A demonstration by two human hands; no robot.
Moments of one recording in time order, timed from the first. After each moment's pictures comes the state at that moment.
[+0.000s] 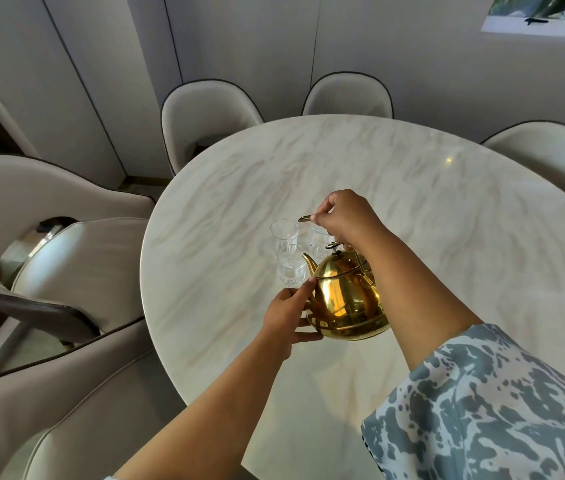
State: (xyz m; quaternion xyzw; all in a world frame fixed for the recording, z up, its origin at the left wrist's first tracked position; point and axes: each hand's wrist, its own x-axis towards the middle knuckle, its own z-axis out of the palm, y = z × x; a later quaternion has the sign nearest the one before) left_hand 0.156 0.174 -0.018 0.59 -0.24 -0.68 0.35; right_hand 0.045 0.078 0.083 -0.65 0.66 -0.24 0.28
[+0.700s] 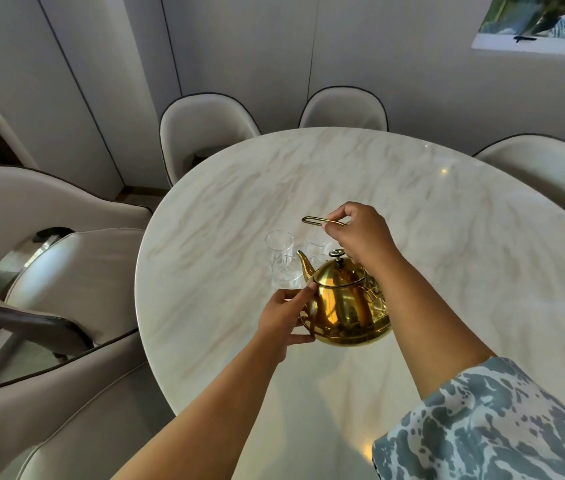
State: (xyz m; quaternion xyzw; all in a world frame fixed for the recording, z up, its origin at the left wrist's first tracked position) left_hand 0.154 0.162 -0.016 0.59 -0.26 -0.67 0.38; right_hand 0.018 0.090 0.080 -0.61 0.66 -0.34 0.28
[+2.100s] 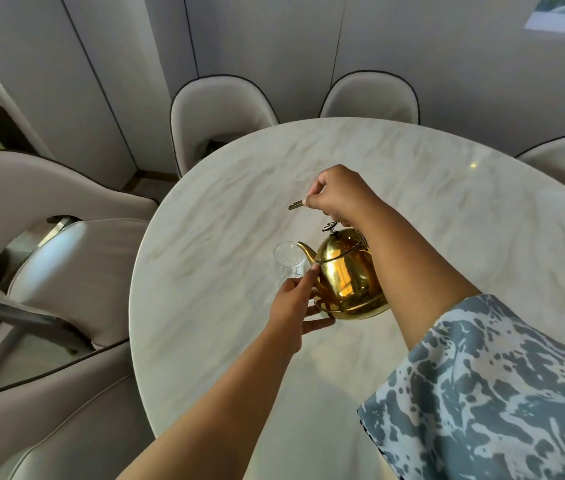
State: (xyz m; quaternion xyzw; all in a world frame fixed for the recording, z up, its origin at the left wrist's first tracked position) left_hand 0.140 0.075 -0.013 0.57 -0.16 -0.69 0.43; right_hand 0.061 -0.030 0.111 -0.72 0.62 -0.18 0.27
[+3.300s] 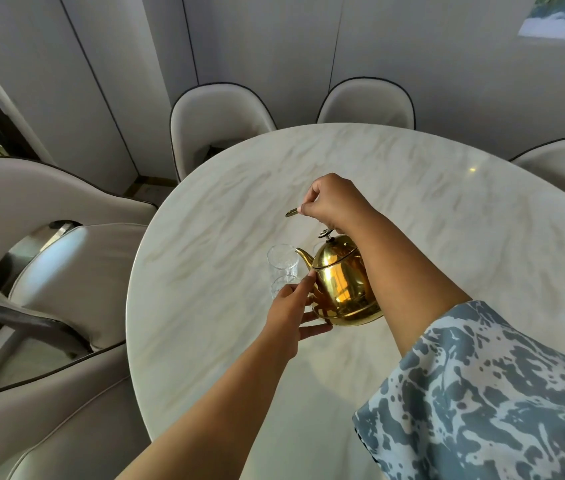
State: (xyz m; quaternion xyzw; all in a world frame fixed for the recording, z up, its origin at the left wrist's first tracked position) left_hand 0.130 0.081 -0.019 0.56 -0.17 -0.69 0.42; right_hand 0.051 -0.021 0.110 -0.74 0.61 -0.18 0.23
